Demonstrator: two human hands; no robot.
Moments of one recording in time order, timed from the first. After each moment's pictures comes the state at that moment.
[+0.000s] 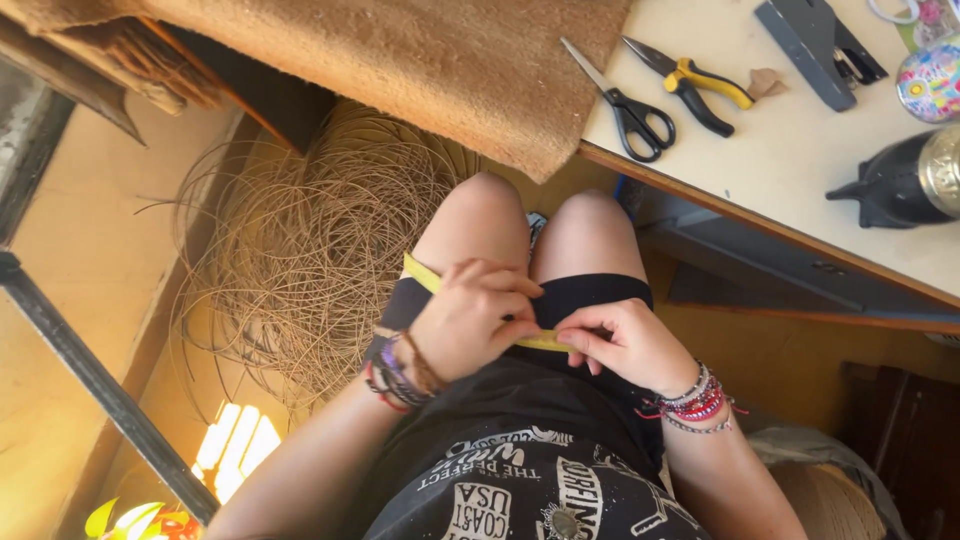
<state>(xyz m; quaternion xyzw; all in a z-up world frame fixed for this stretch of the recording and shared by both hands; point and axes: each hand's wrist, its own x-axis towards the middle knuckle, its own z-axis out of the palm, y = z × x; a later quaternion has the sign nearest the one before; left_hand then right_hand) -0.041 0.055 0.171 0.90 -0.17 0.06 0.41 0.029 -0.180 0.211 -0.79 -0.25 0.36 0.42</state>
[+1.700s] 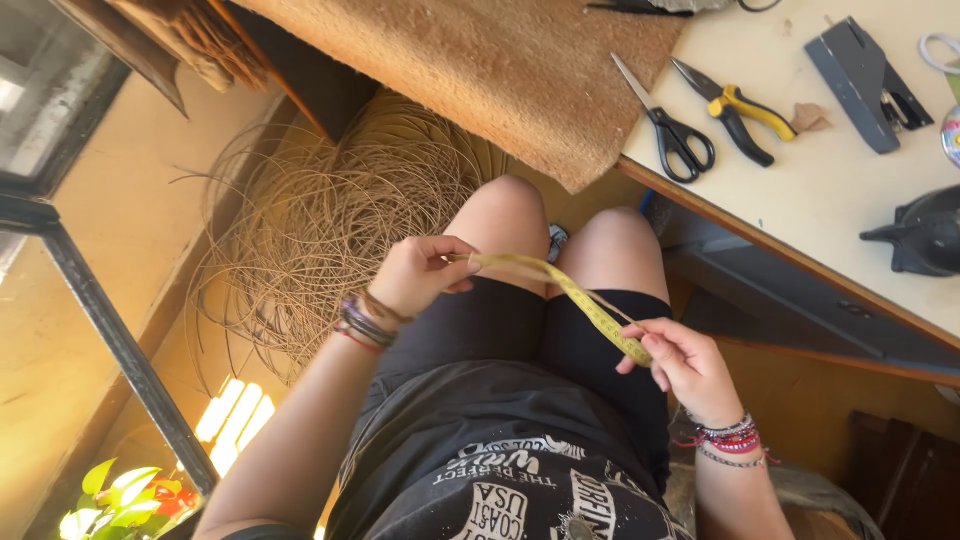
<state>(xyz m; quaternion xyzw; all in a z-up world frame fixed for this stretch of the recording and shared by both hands) -0.044 0.135 0.147 0.70 0.16 -0.16 0.68 0.022 -0.243 0.164 -0.77 -0.19 0.28 0.54</state>
